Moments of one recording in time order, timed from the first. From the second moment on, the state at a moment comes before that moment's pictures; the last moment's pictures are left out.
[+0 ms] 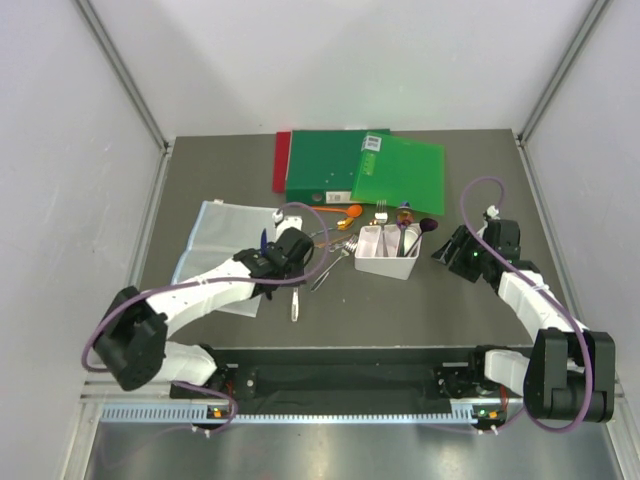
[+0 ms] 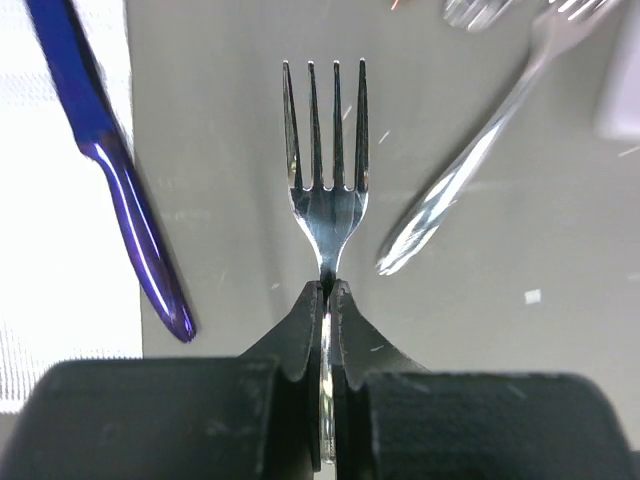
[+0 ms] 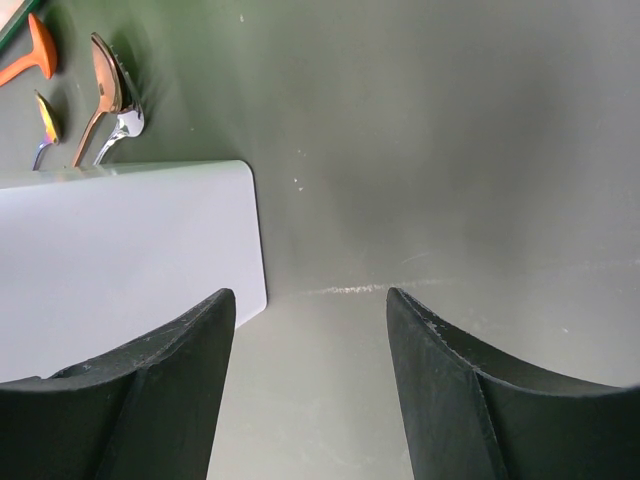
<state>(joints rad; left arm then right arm) -0.76 1.39 0.82 -0.46 -0.30 -0.63 -0.06 1.14 0.54 -0.23 -0.31 0.54</state>
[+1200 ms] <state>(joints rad) -0.87 1.74 1.21 0.40 -0.32 -0.42 -0.06 1.12 0.54 -0.25 -0.31 0.53</state>
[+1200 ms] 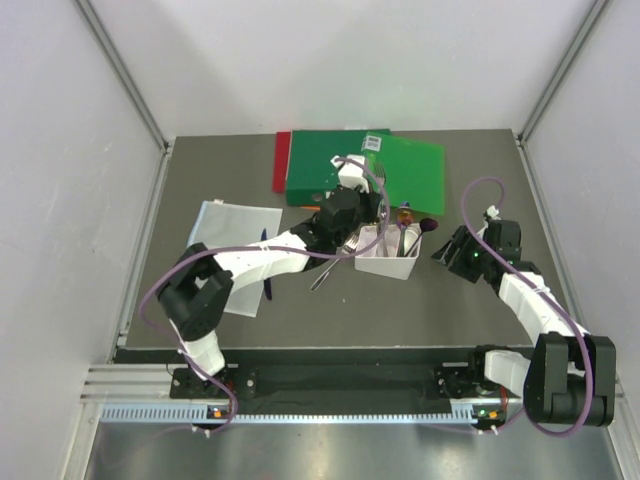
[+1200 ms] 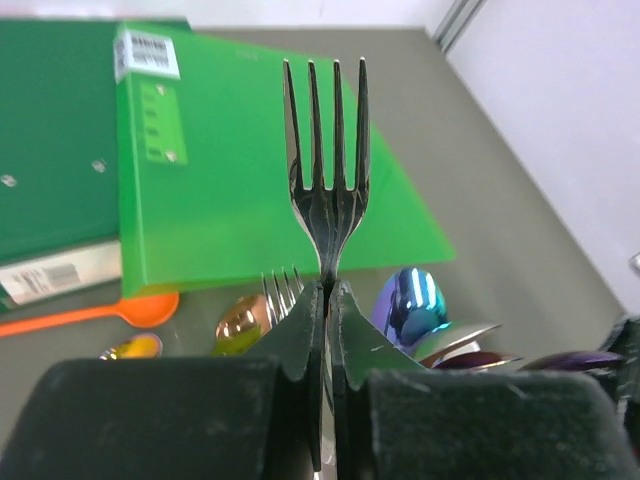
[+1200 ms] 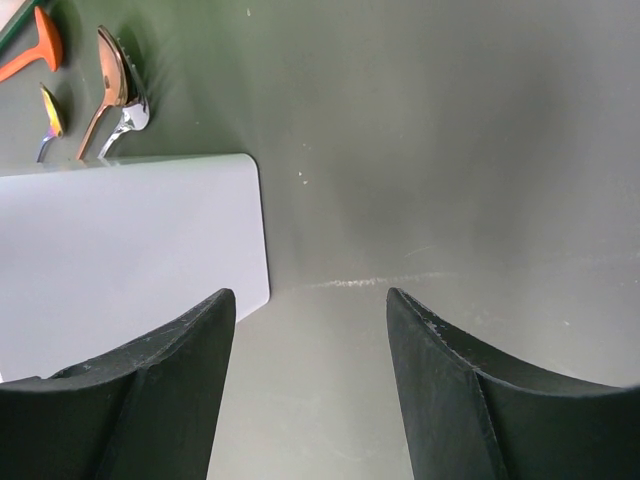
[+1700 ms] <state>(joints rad) -0.95 1.87 1.21 0.44 -0.32 -0.42 -0.06 1.13 0.54 -0.25 -0.32 0.52</state>
